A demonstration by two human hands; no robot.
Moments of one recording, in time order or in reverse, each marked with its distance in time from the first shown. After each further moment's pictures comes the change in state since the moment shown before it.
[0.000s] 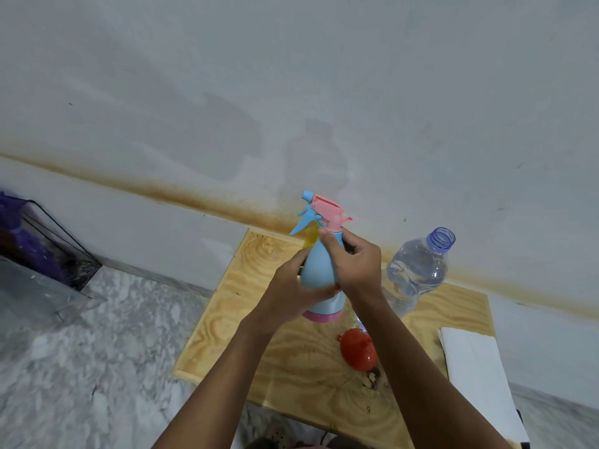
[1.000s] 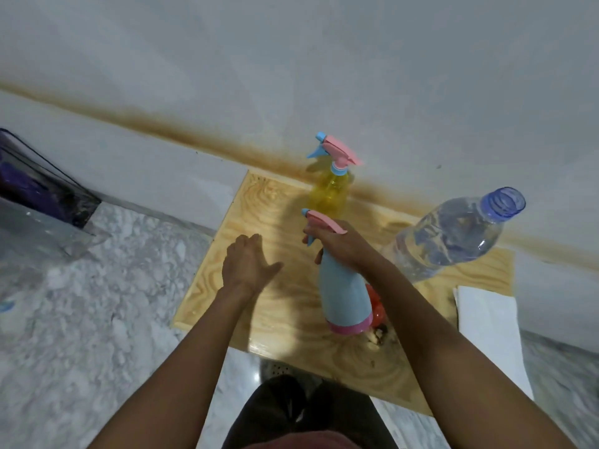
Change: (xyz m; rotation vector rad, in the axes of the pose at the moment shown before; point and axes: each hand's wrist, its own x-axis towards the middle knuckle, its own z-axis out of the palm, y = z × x) left_hand 0.002 -0.146 -0.043 0.884 0.123 -0.521; right_hand 0.026 0.087 0.020 -0.212 -0.597 0.448
